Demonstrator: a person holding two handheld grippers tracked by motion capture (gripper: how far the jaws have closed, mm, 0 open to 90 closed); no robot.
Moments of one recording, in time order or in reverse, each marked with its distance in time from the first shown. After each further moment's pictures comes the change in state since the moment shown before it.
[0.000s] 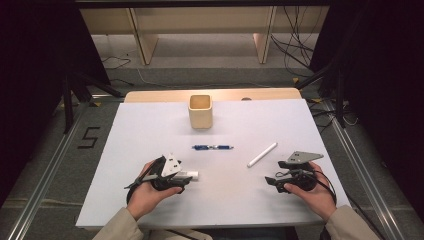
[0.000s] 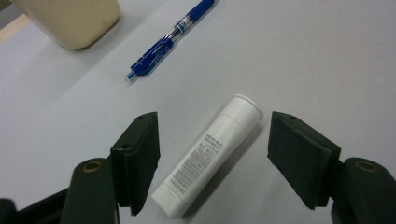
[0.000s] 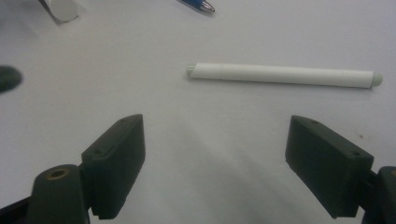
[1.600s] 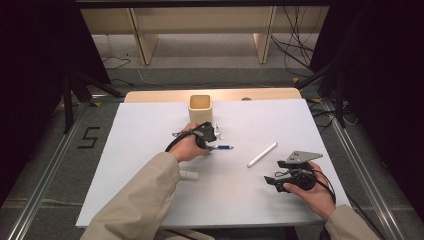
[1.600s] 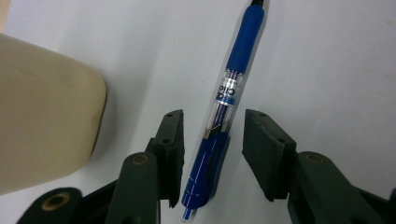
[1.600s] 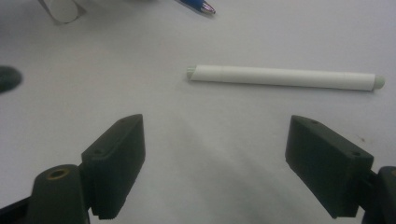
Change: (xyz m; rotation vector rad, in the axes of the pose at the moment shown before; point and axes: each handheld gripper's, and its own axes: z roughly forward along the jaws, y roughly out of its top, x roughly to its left) left arm 0.043 0.108 0.124 0.377 -0.088 0.375; right arm 0.000 0.001 0.002 -0.002 0.004 0.001
